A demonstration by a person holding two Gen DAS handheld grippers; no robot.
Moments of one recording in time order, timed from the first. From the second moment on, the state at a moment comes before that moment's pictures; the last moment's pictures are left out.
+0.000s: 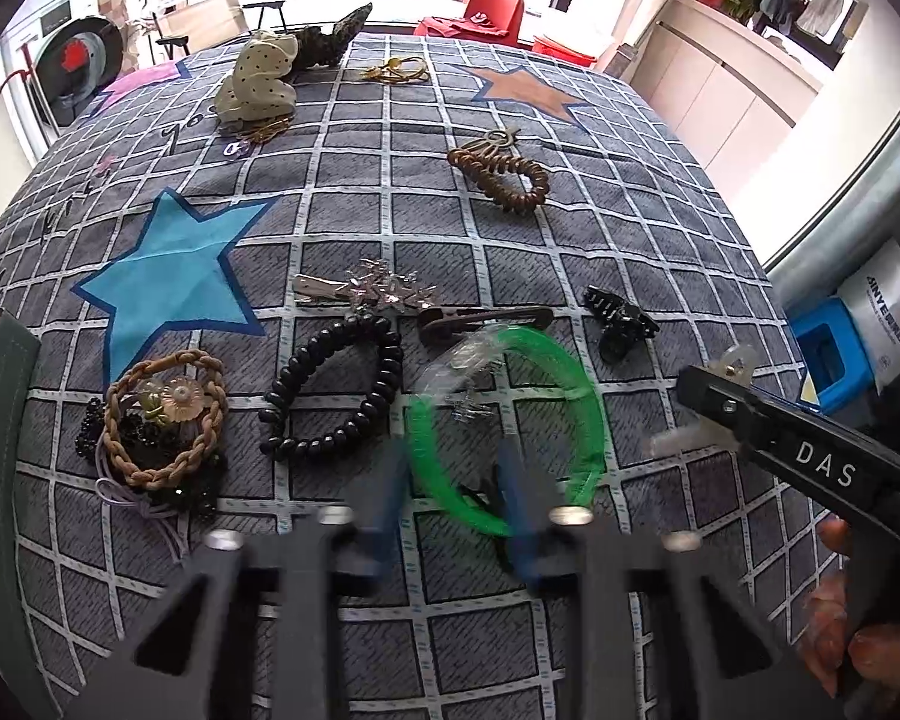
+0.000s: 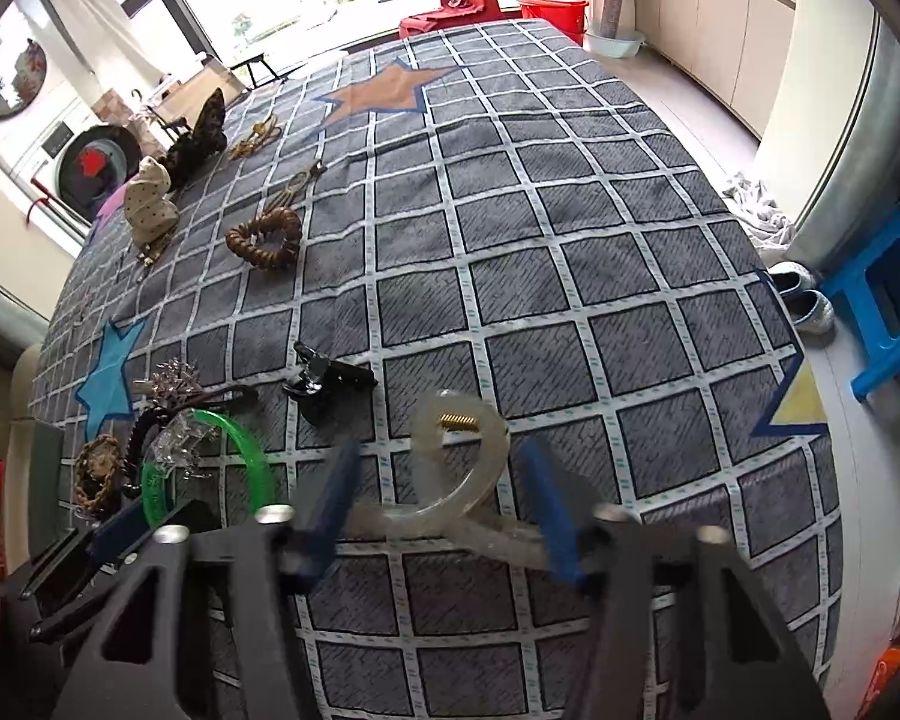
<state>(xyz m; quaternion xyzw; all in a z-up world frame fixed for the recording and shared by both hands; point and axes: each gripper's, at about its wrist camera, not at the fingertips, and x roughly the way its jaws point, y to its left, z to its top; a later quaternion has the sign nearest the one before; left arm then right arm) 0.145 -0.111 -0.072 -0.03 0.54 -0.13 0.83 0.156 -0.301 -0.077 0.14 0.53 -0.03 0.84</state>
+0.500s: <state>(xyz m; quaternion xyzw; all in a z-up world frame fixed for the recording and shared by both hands) 0.116 -0.101 -0.046 -0.04 0.52 -0.17 0.84 0.119 -0.304 -0.056 0.16 0.50 -0.02 0.85</state>
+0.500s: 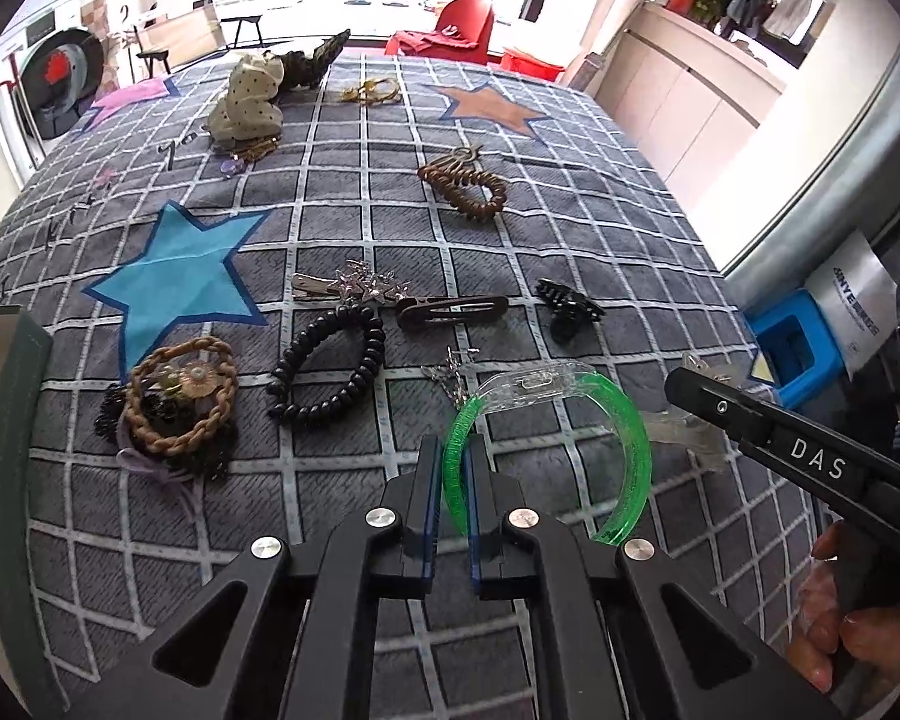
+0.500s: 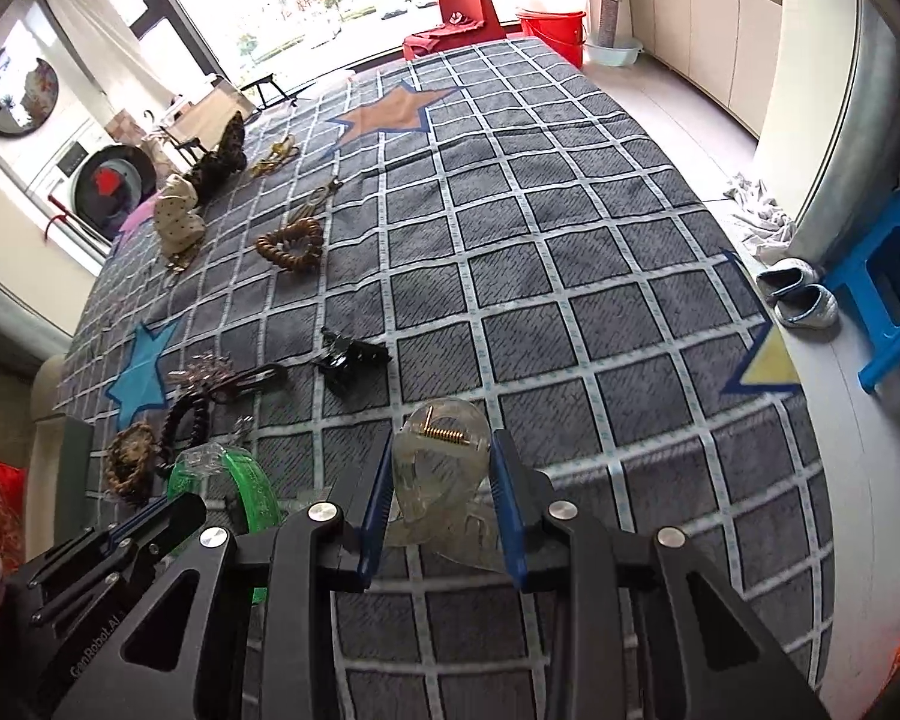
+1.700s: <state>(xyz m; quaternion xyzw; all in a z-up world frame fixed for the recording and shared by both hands) 0.005 0.144 0.002 -0.10 0.43 -0.03 0.90 0.068 -0.059 0.015 0.03 0.49 0.15 0.86</state>
